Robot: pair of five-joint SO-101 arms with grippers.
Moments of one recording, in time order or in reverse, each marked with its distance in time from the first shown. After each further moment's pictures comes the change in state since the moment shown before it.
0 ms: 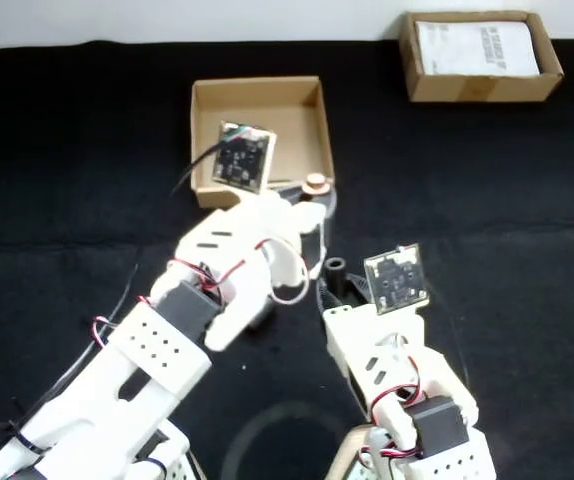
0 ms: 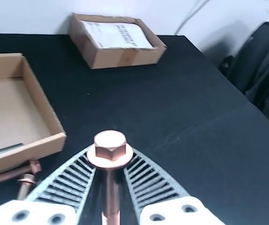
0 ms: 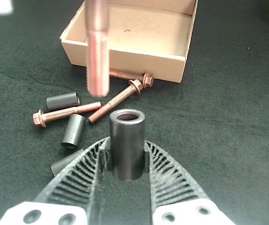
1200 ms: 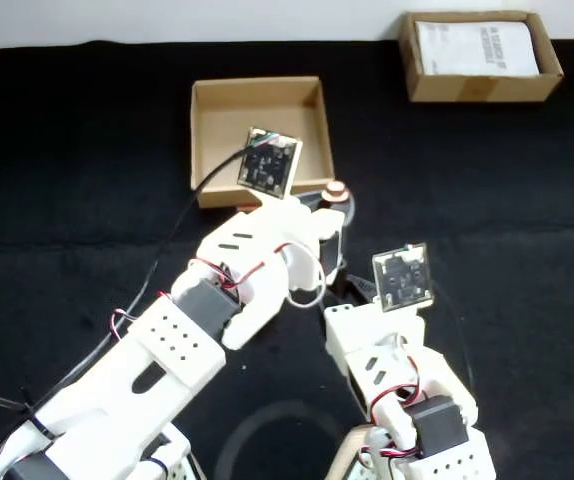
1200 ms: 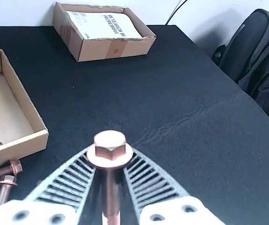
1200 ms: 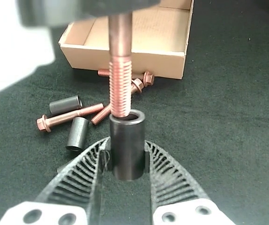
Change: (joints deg) left arm 2.5 4.7 0.0 -3.9 0.0; right arm 0.0 0.1 0.0 0.0 -4.2
